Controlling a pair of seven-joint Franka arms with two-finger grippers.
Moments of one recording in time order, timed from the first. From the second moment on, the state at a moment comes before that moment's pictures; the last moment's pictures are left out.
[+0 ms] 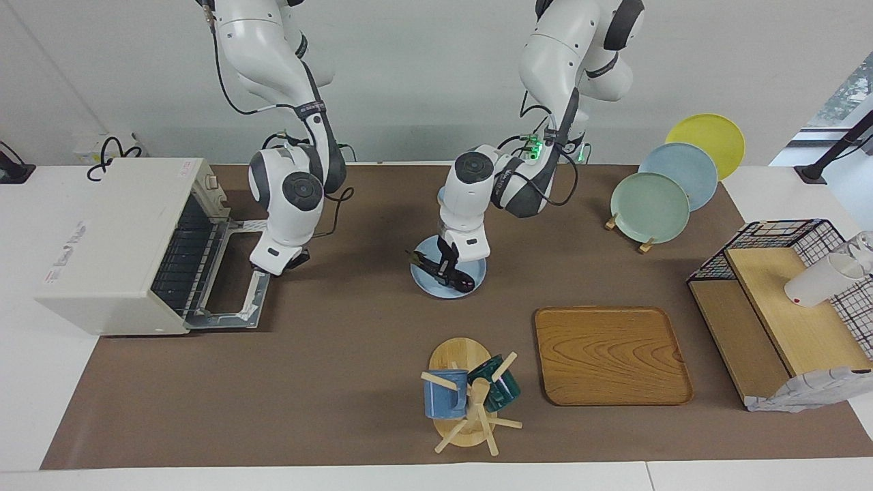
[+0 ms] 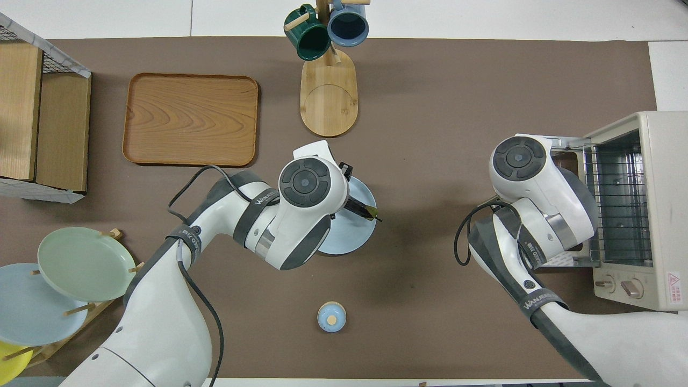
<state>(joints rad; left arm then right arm) -0.59 0.38 -0.08 -1.80 -0.01 2.30 -1.58 0.20 0.19 -0.02 -2.08 -0.47 2.03 0.01</state>
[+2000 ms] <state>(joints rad) -0.12 0.59 -0.07 -1.52 0.06 2.27 -0.27 0.06 0.04 -0.04 -2.00 -0.24 1.94 -0.15</state>
